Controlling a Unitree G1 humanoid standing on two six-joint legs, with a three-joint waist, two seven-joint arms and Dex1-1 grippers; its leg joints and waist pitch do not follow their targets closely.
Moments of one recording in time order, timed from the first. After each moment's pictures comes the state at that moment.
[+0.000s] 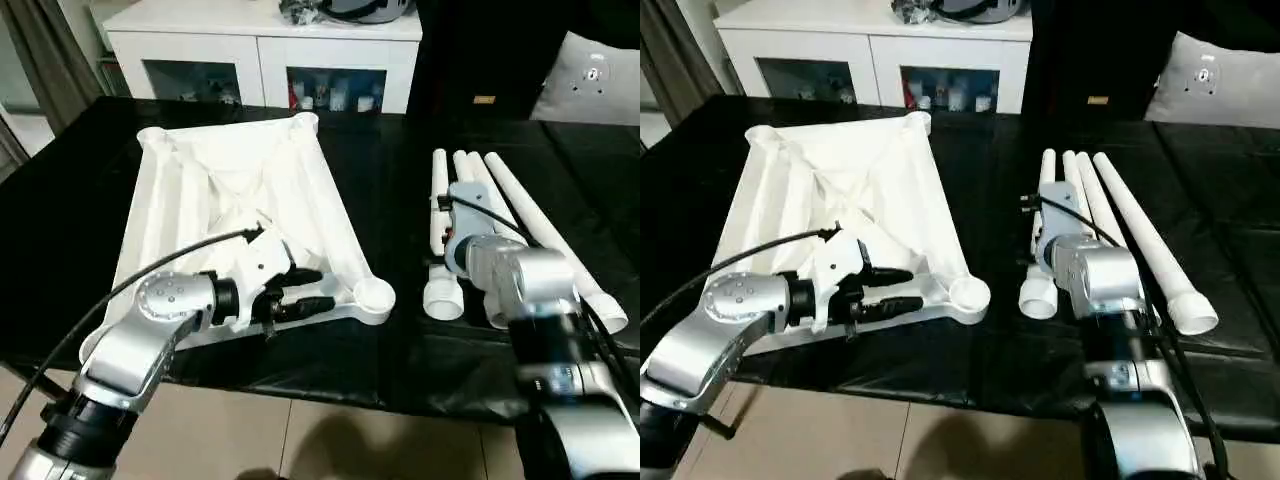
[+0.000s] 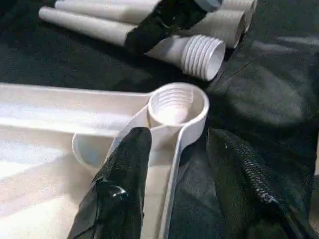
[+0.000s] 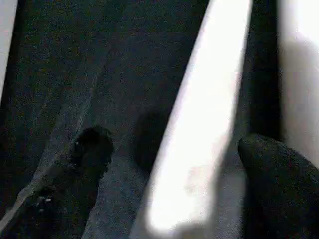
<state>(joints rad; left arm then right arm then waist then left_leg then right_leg) -0.31 0.48 -0.25 -0.10 -0.19 0.42 -0.91 -0.68 -0.20 -0.10 0.42 0.14 0.99 0.06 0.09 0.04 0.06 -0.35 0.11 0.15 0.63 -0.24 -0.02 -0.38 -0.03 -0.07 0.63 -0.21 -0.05</state>
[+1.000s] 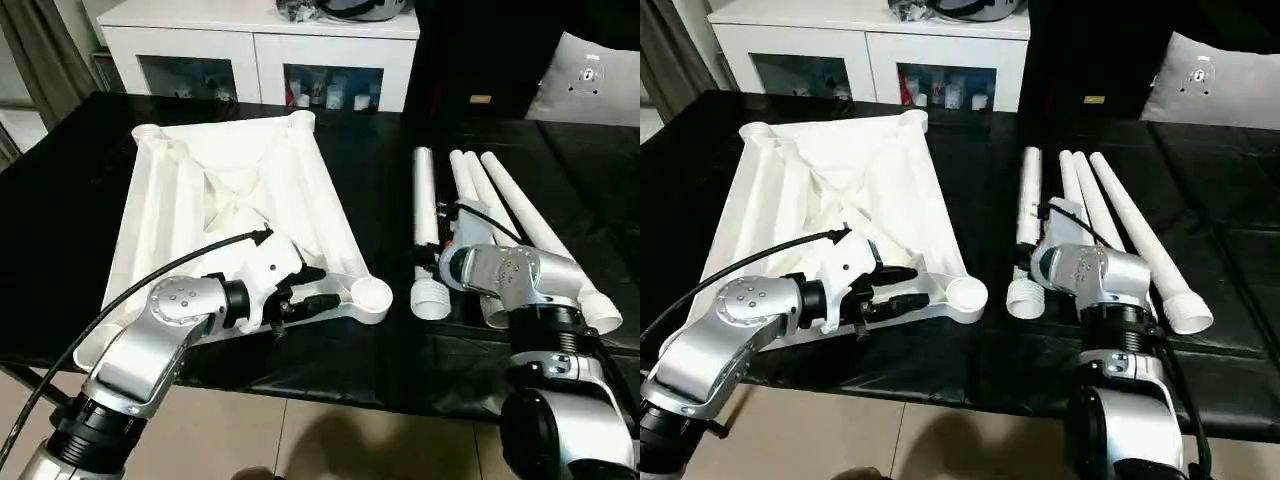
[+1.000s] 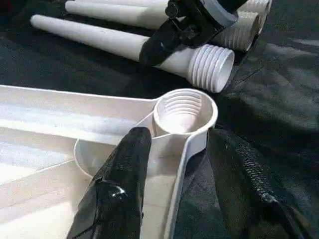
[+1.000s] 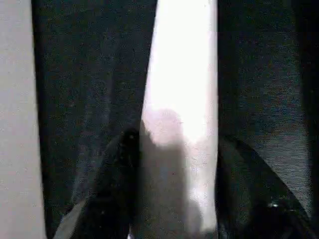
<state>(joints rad) -0.31 0.45 -0.28 -0.14 -0.16 0.46 -0.82 -0.71 -0.14 -0.30 0.49 0.26 1.04 0.02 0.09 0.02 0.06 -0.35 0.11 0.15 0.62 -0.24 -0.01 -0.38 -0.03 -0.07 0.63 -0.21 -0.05</state>
